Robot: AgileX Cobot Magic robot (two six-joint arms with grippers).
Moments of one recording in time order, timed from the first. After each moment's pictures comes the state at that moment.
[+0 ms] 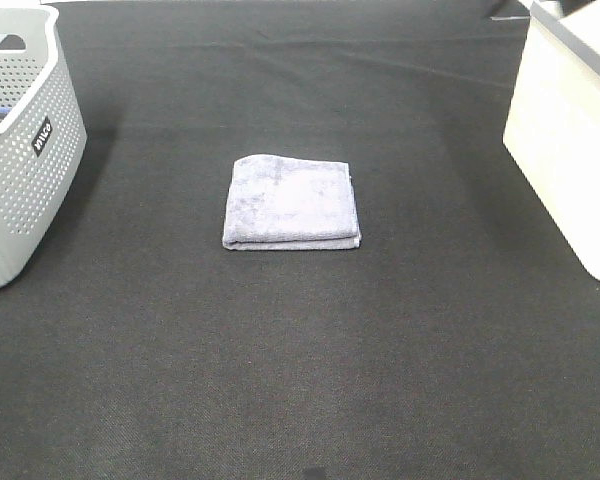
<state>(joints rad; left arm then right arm) 0.00 0.00 -0.50 -0.06 1.05 -0.01 0.17 1.86 -1.84 0.19 1.09 -0.19</state>
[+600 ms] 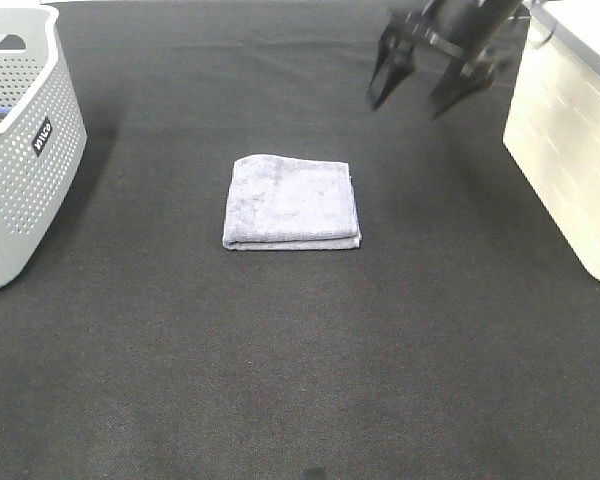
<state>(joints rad) 0.00 0.00 -0.50 -0.06 1.05 -0.01 0.23 2.20 -2.01 0.37 1.19 -0.18</state>
